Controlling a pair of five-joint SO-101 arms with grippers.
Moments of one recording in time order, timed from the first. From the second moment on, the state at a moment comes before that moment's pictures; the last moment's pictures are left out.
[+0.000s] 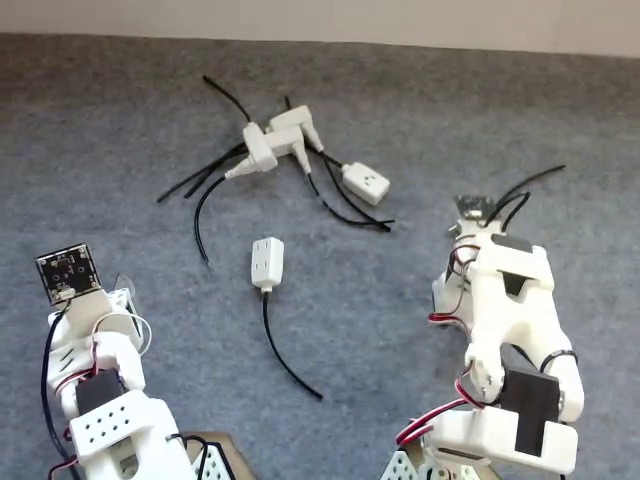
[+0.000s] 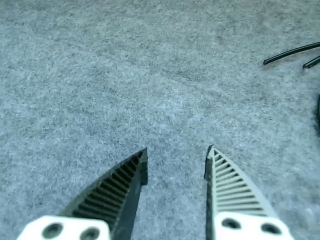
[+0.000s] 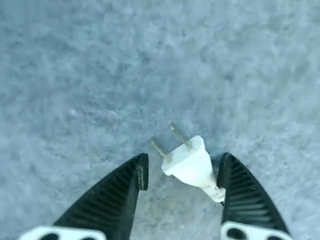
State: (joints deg) left arm -35.5 -78.6 96.0 27.6 -5.6; right arm 6.9 -5.8 42.4 60.6 15.7
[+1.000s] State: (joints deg) left arm -35.5 -78.6 96.0 27.6 -5.6; right arm 11.4 -5.9 42.4 61.1 46.7
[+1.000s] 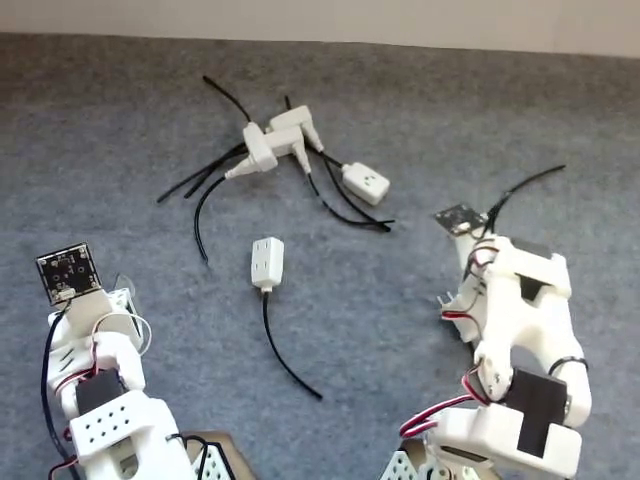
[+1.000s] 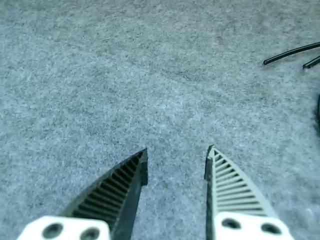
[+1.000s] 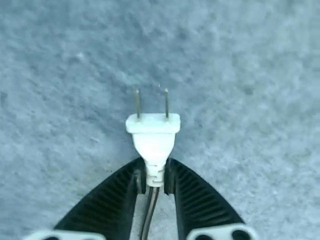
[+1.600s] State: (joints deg) left arm -35.5 -78.6 96.0 27.6 -5.6; right arm 9.5 -5.8 42.4 55.7 42.6
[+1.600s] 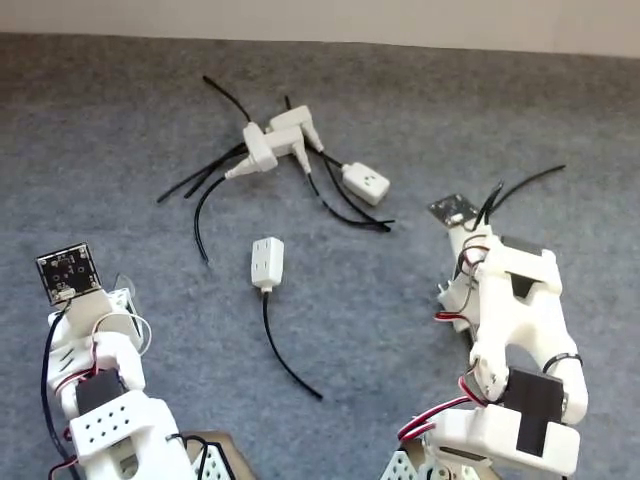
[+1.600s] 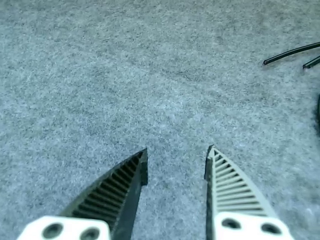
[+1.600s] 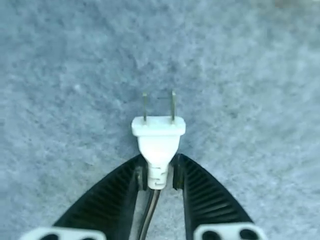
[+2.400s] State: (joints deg) left arm -35.5 -78.6 96.0 27.6 -5.6; right arm 22.8 -5.8 42.4 55.0 49.5
